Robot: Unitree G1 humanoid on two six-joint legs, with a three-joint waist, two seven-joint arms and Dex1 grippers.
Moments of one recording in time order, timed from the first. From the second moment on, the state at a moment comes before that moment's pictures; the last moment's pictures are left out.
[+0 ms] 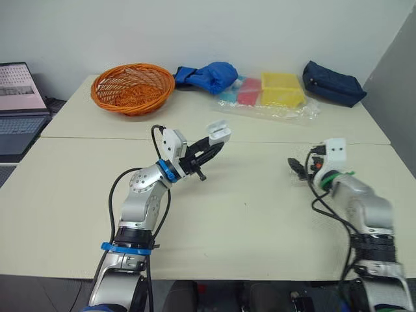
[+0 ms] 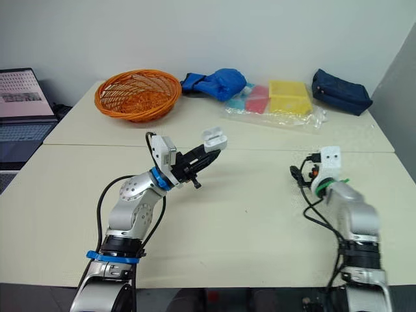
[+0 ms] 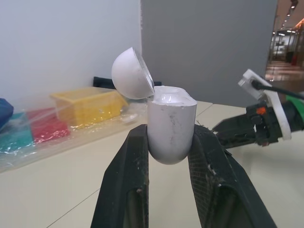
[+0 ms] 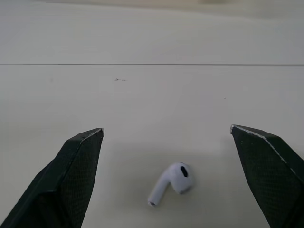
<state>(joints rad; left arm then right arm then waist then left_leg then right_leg) -0.51 0.26 0.02 0.18 -0.38 0.01 -0.86 -0.44 -0.31 -0.21 0.06 0.27 0.70 0.18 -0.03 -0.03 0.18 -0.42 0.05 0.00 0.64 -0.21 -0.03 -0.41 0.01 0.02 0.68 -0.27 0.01</state>
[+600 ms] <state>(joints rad) -0.50 0.27 0.01 0.07 -0.37 0.05 -0.80 -0.38 -0.08 -0.24 0.03 0.16 0.60 -0.13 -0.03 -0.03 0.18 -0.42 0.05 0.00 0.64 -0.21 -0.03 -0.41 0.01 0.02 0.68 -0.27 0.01</state>
